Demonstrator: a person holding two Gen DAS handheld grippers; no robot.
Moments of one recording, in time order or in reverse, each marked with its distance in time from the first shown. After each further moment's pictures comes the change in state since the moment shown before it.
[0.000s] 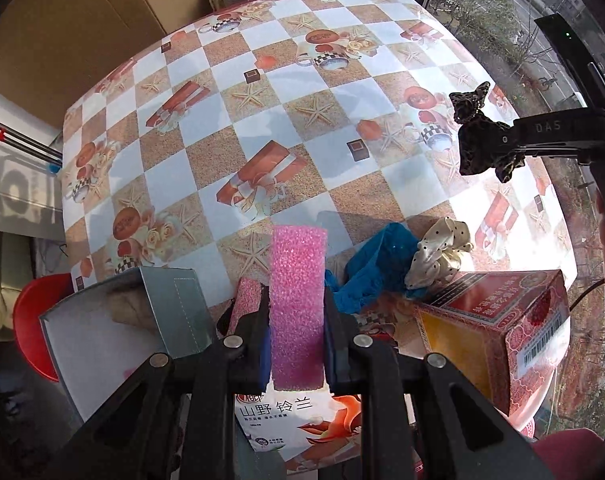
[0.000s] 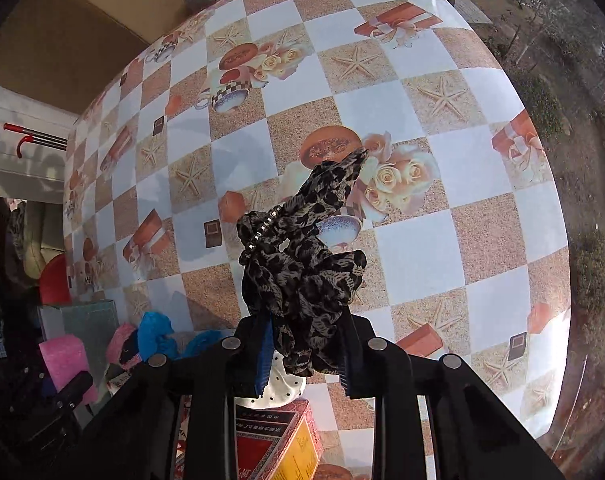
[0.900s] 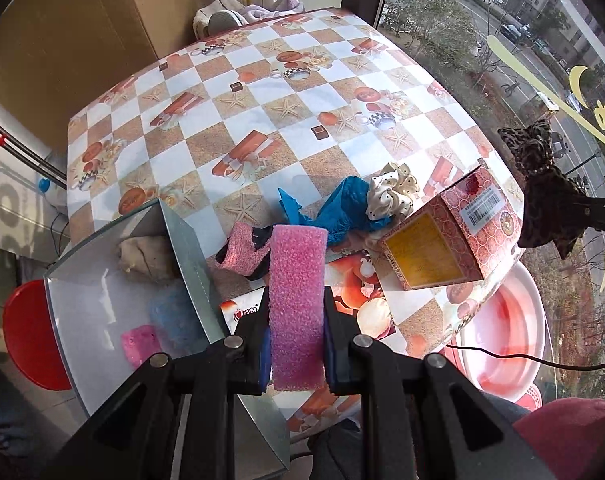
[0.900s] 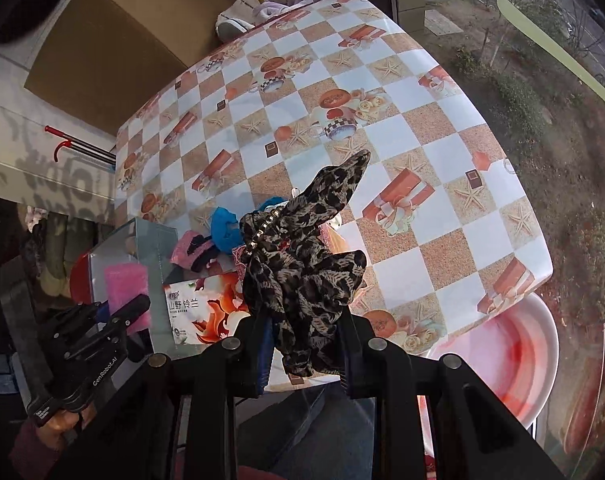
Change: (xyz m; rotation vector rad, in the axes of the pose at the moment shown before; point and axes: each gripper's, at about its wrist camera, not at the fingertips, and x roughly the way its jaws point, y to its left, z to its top) left arm -0.055 0.018 -0.096 0.057 -0.137 -0.097; right arm -0.117 0.062 -0.185 0.074 -0.133 0.012
